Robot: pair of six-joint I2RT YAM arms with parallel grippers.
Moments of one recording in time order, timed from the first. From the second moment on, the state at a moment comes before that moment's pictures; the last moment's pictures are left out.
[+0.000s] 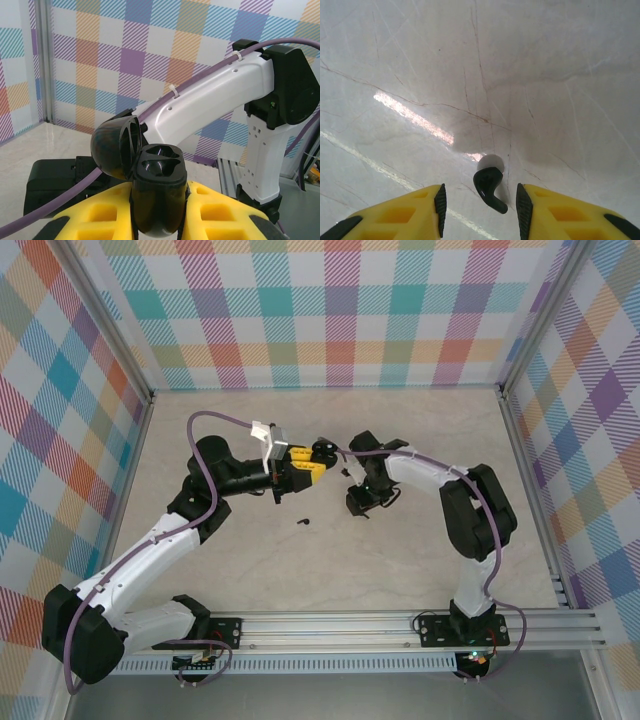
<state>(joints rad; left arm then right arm) -0.54 1.11 0.88 0.28 0.82 -0.19 0.56 1.90 1.33 -0.86 -0.16 0.00</state>
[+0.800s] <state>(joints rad) -0.54 1.11 0.88 0.28 0.82 -0.19 0.57 2.02 1.42 -0.95 -0.14 -0.12</state>
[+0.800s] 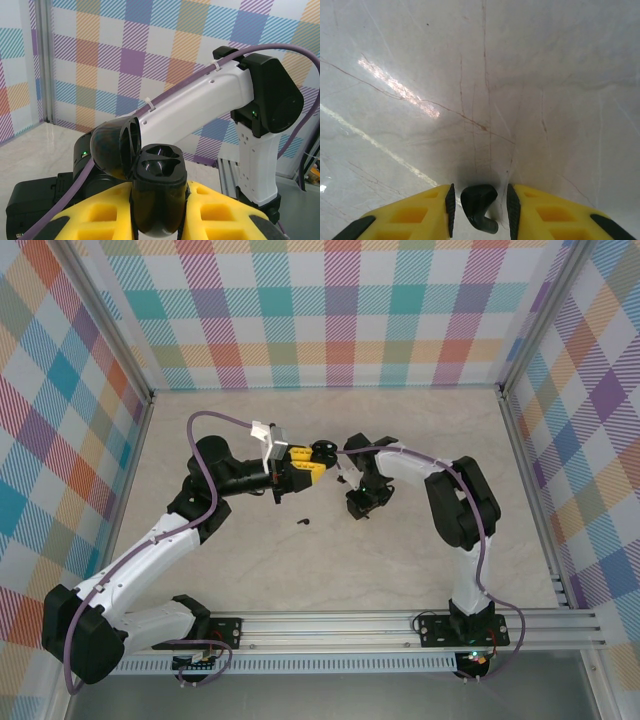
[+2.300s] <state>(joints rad) -0.54 1.11 0.88 0.28 0.82 -0.19 0.51 2.03 1.44 -0.91 -0.11 0.14</state>
